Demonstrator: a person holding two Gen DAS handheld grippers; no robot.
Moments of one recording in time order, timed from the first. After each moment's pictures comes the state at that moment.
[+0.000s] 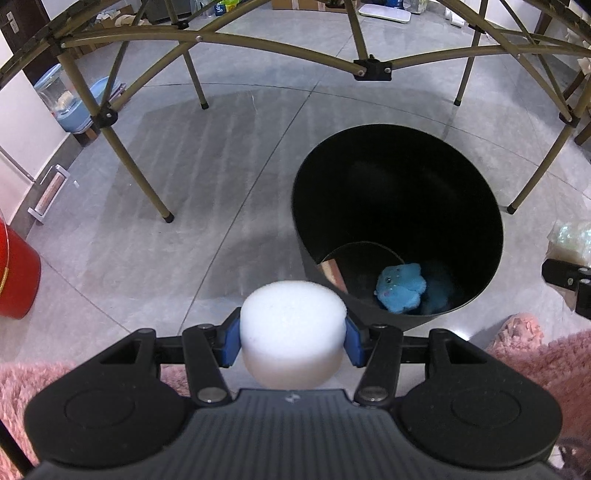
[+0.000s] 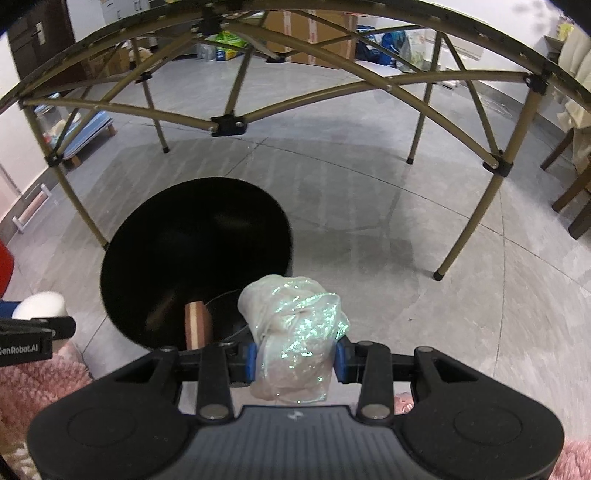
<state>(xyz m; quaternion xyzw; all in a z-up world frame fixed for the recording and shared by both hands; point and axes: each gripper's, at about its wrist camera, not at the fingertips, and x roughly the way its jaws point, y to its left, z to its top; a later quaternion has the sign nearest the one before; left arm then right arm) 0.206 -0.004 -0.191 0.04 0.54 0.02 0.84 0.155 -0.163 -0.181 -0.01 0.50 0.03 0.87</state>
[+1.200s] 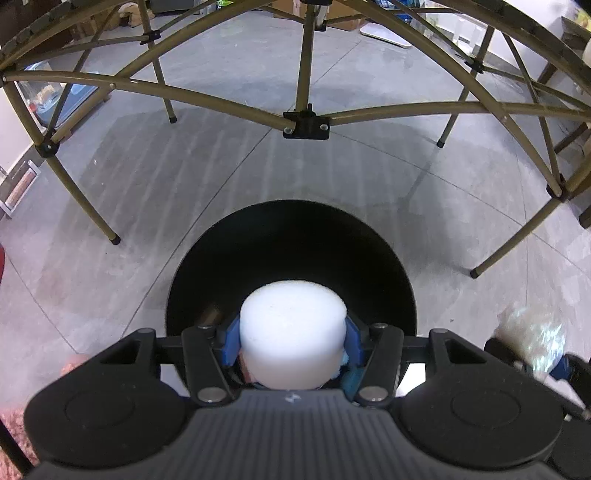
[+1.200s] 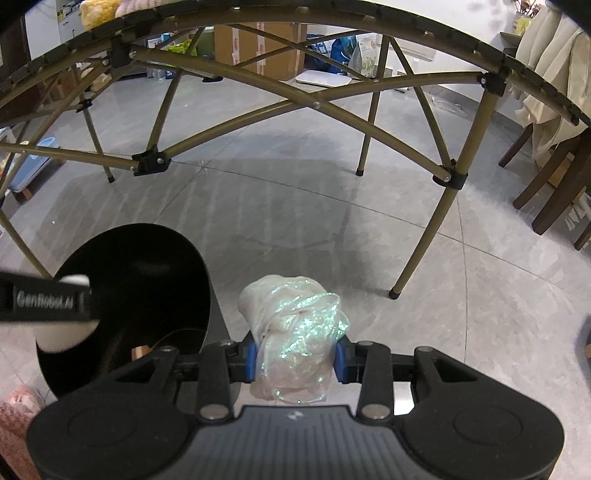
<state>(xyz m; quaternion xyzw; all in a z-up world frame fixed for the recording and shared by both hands) 0.293 -0.087 -0.182 -0.03 0.54 0.03 0.84 0.202 -0.198 -0.185 -0.01 0.48 -0.04 0.88</state>
